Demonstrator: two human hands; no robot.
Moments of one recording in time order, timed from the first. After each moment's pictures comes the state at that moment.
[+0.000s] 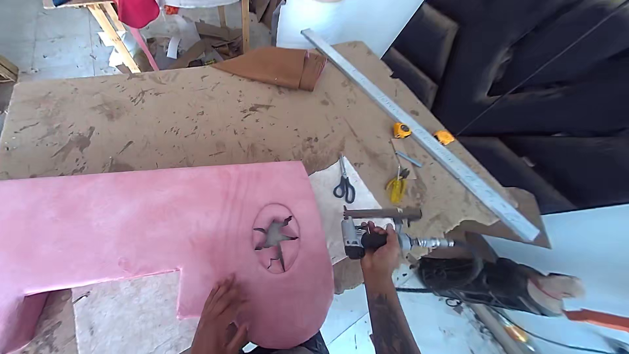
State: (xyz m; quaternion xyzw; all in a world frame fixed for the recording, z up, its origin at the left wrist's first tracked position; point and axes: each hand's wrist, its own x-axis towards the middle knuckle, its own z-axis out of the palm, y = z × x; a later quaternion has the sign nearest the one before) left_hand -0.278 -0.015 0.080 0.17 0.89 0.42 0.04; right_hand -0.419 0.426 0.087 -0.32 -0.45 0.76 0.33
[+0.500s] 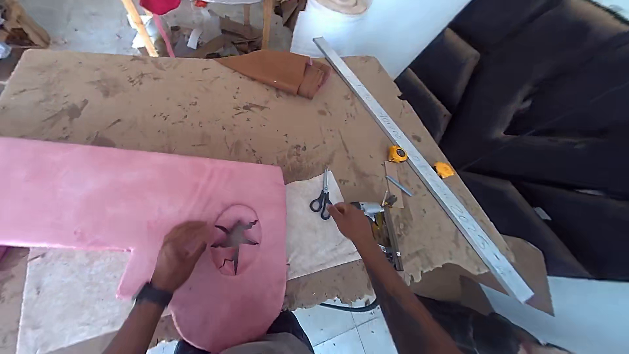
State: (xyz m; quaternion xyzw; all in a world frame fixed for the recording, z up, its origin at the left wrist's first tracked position) left_hand -0.400 0.041 0.100 0.00 0.92 0.39 -0.05; right_hand -0.552 0.522 0.131 -0.09 -0.96 0.20 -0.18
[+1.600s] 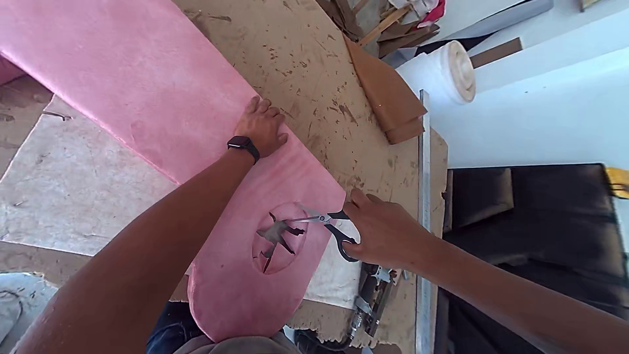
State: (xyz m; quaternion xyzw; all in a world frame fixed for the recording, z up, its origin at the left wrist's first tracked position) left_hand -0.609 -0.065 0.059 -0.09 0.97 0.24 -0.04; right_hand -0.598 0.218 0.273 0.43 -0.77 -0.40 -0.25
